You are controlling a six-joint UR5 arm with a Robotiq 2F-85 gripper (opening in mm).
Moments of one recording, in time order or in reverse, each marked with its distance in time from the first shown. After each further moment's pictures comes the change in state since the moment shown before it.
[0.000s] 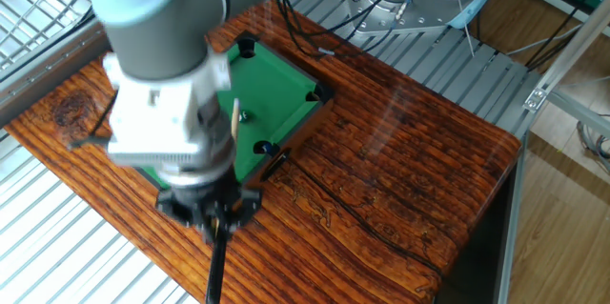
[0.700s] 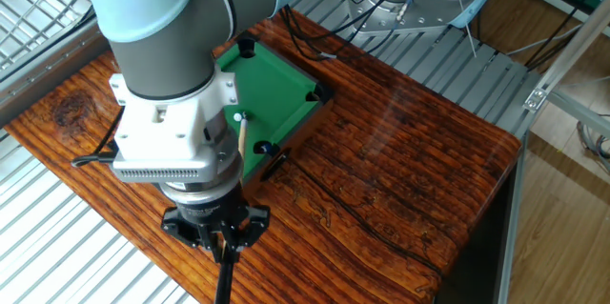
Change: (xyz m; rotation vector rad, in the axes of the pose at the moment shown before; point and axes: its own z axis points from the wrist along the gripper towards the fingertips) arm -0.025 0.013 -0.001 -0.013 -0.062 -0.013
